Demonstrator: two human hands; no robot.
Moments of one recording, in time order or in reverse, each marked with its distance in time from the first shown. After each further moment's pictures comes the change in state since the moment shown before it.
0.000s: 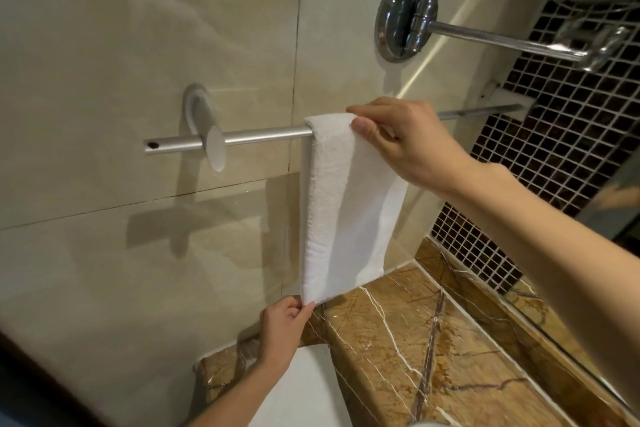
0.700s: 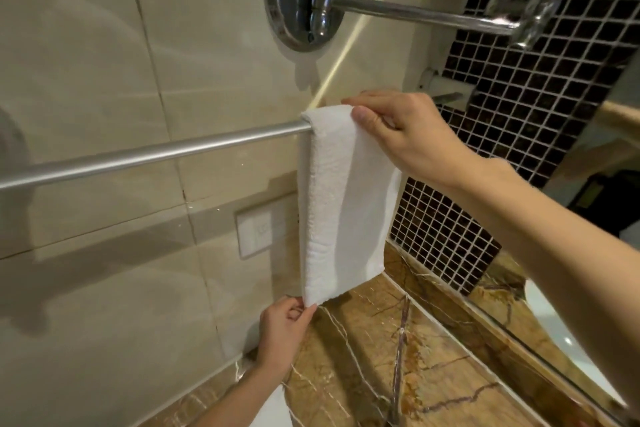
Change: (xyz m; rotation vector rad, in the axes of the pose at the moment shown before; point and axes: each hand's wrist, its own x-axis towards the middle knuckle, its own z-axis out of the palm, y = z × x) left_hand 0.047 0.007 0.106 0.104 -0.097 0.177; right_hand -0.028 0.097 -0.023 0.022 0.090 0.098
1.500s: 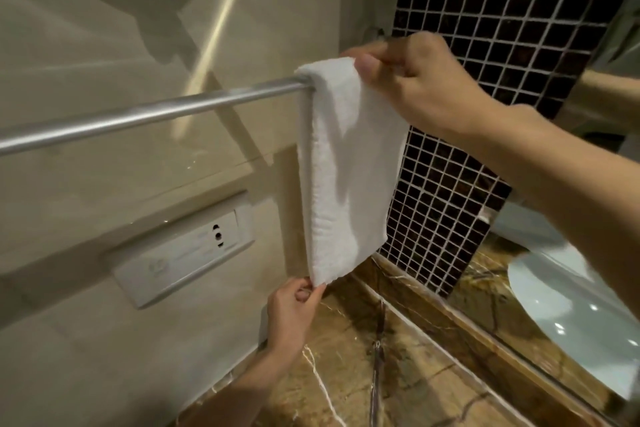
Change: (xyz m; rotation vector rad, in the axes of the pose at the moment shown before) left_hand 0.054 0.022 0.109 0.045 -0.081 0.088; right_hand -0.007 0.121 -0.024 0.025 0.016 0.129
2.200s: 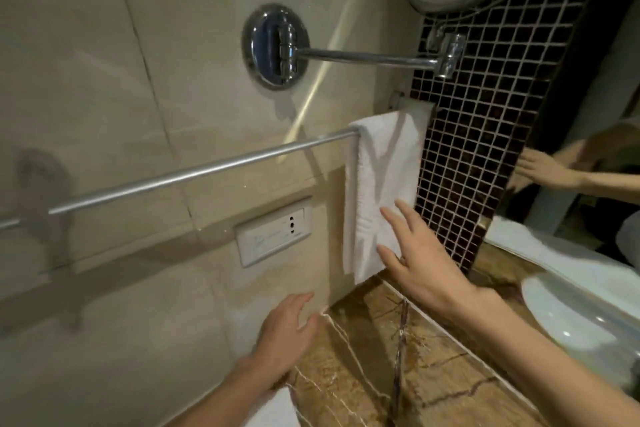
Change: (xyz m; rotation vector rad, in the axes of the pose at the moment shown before) left_hand -0.081 0.042 -0.137 0.454 -0.286 0.142; right_hand -0.164 -0.077 0.063 -0.189 -0.195 0.310
